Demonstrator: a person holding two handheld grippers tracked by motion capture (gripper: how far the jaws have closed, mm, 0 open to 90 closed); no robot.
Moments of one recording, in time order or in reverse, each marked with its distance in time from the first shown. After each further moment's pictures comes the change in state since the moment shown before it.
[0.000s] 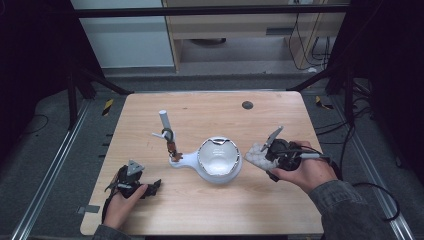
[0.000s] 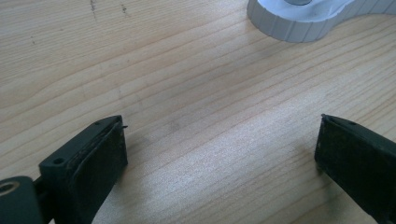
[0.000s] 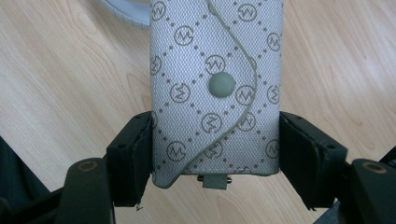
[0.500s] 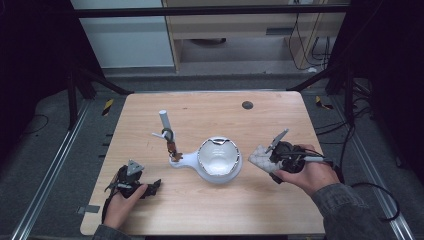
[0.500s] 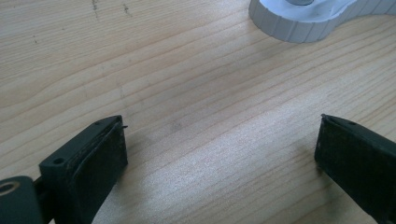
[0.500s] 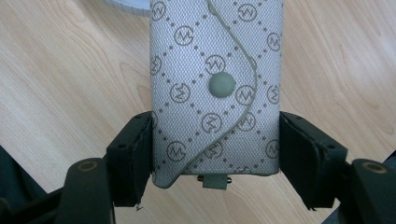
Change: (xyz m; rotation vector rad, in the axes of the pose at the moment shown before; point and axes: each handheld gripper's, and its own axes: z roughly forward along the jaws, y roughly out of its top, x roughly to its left) left arm 0.000 0.000 0.000 -0.001 0.004 -0.005; right arm -0.005 -0.015 0.011 0.007 0.013 0.048
